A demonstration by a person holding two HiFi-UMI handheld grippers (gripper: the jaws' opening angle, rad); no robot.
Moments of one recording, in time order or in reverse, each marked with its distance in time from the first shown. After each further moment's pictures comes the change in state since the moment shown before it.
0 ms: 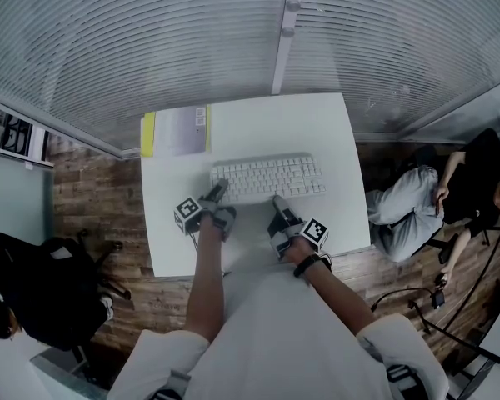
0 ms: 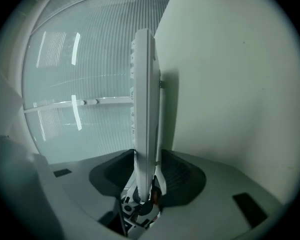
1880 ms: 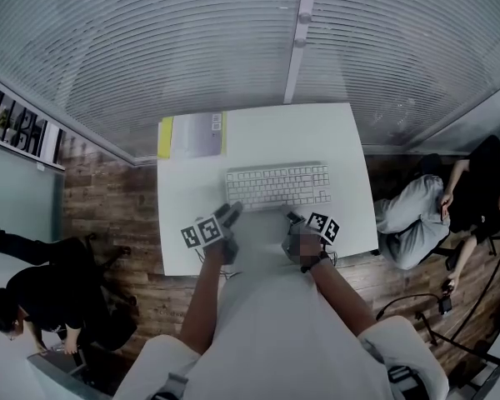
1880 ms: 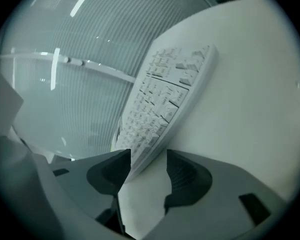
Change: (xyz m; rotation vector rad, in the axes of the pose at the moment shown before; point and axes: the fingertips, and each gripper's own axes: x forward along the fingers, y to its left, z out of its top) left arm -0.059 -0.023 -0.028 0.806 0.171 0.186; right arm 0.003 -0.034 -0.009 -0.265 0.202 -0.373
